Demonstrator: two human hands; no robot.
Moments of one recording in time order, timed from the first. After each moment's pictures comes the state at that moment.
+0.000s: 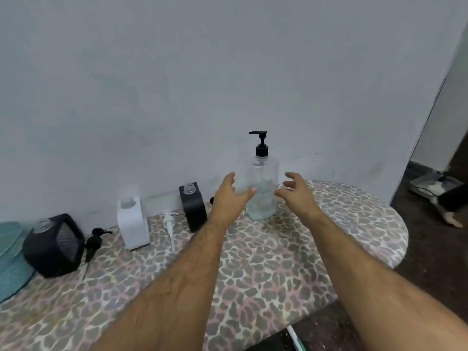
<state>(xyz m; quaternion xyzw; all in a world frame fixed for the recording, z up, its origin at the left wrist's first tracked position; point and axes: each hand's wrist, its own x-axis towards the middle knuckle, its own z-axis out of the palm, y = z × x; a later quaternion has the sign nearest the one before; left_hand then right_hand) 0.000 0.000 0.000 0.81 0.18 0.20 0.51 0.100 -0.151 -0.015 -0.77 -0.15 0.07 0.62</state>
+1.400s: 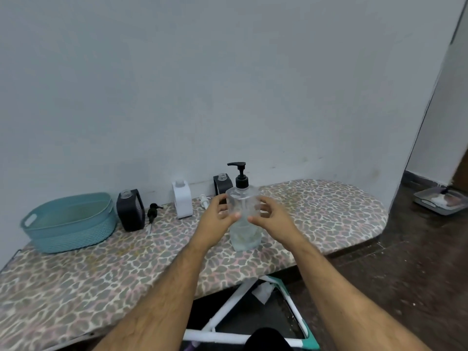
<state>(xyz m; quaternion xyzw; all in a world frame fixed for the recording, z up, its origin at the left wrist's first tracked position) -0.214 -0.007 0.011 0.80 0.16 0.21 0.55 -0.104 -0.155 -0.007 -0.70 -0.30 0.14 0.63</state>
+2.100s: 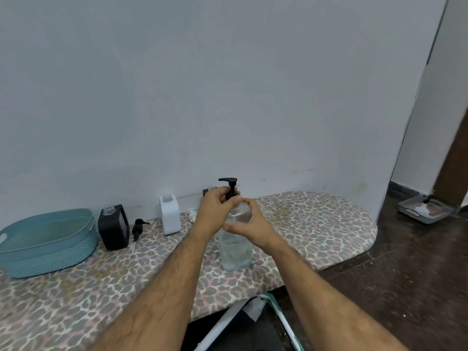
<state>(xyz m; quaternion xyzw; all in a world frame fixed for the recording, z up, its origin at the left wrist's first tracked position) -0.170 -0.017 0.065 0.77 0.10 0.28 0.57 -0.098 -0.128 0.011 -0.69 -0.33 0.16 0.62</state>
